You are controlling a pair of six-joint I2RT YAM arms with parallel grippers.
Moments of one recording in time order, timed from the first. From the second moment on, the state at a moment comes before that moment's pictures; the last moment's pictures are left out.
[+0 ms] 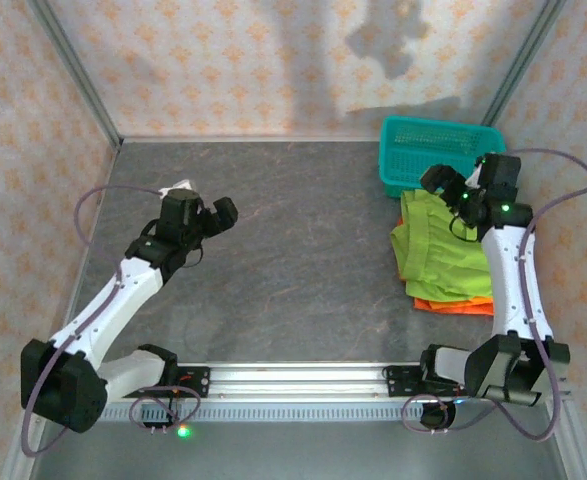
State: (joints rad) left arm -0.27 1.10 0.85 -0.38 -0.16 -0.64; right arm -0.18 1.22 1.18 -0.70 -0.26 0.53
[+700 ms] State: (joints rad) left arm -0.24 1.22 0.44 0.26 -0.87 -0.29; right arm -0.08 1.30 0.57 0.13 0.13 0.28
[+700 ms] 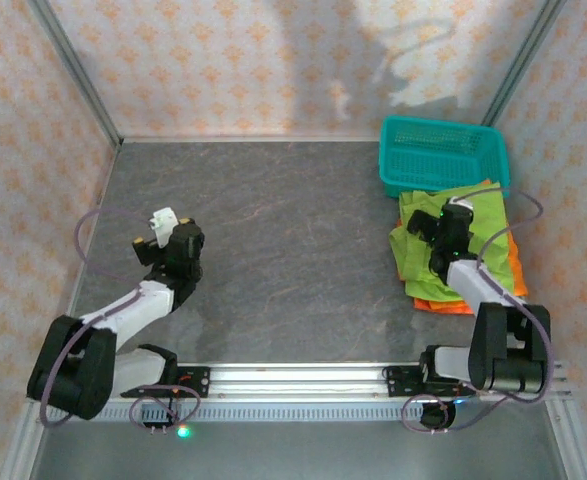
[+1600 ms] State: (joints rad) left arm -0.12 1.51 0.36 0.73 -0.54 -0.10; right arm -0.03 1.51 0.43 0.67 0.10 0.17
